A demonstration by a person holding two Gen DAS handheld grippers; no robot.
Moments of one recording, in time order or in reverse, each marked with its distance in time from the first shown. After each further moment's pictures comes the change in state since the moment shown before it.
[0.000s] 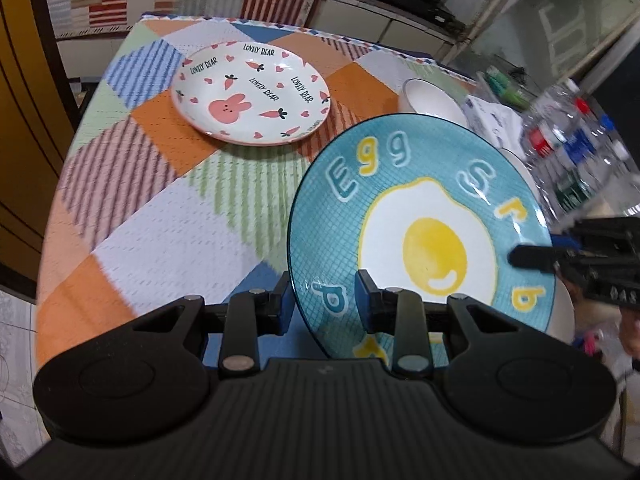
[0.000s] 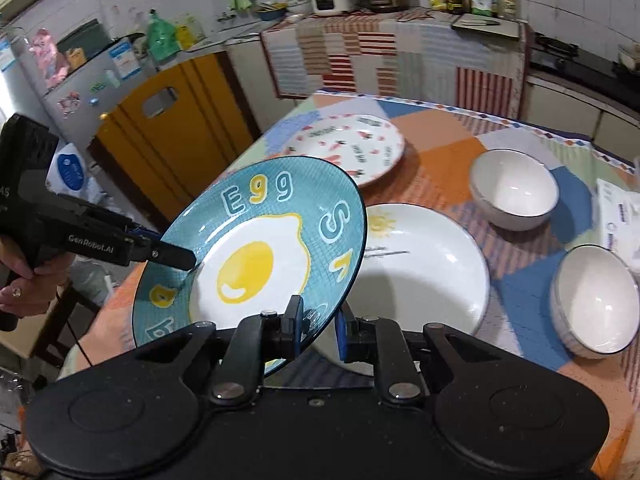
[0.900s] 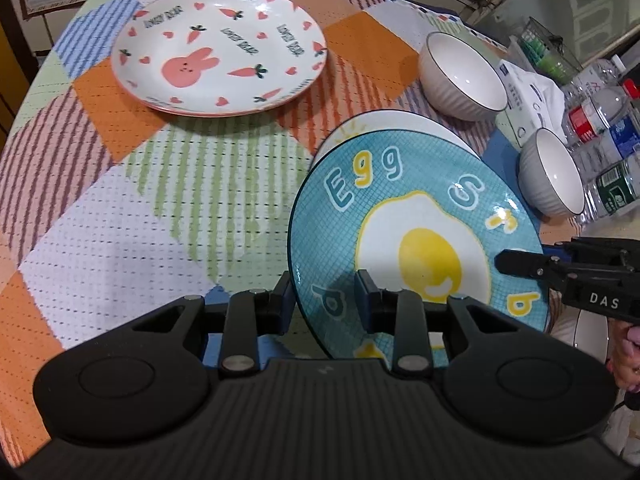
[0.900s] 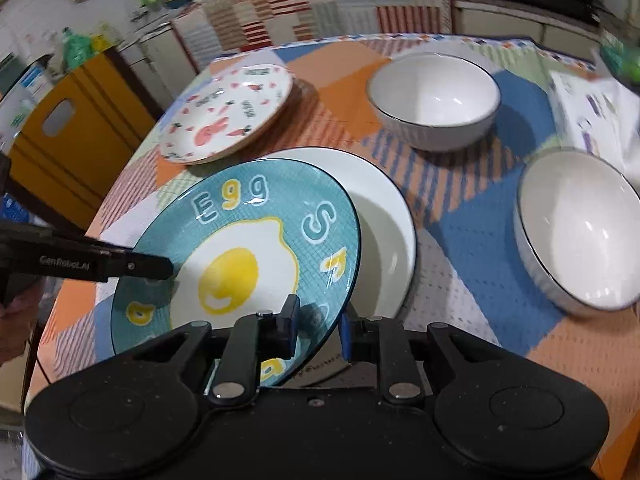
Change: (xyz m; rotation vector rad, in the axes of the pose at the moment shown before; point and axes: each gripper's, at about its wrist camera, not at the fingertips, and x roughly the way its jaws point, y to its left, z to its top) left arm 0.091 -0.019 0.023 -0.024 0.126 0.028; right arm 0.068 -0.079 -0.020 0.237 0.094 -0.092
